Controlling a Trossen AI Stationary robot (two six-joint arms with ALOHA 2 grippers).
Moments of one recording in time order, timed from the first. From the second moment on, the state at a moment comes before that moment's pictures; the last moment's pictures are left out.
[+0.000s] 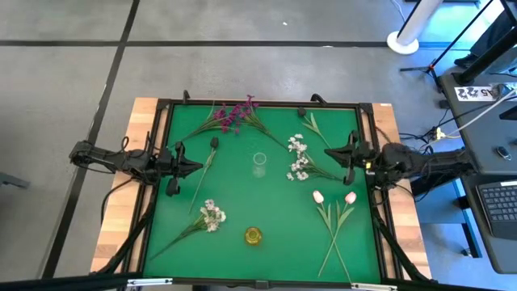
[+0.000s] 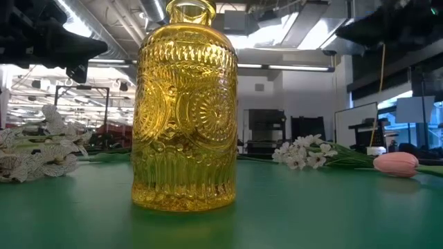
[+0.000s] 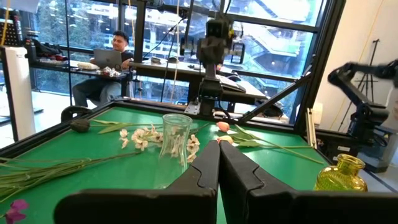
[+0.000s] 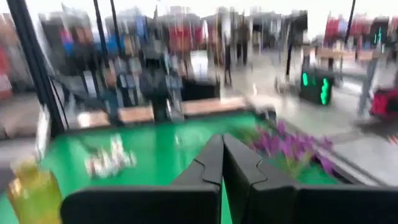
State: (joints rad) left arm -0.23 0.01 0.01 0.06 -0.33 -0.13; right arm 0.10 0.39 0.36 0.01 0.29 0.04
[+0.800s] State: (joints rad) left arm -0.23 0.01 0.01 0.06 -0.33 -0.13; right arm 0.10 0.98 0.89 -1.02 0.20 0.38
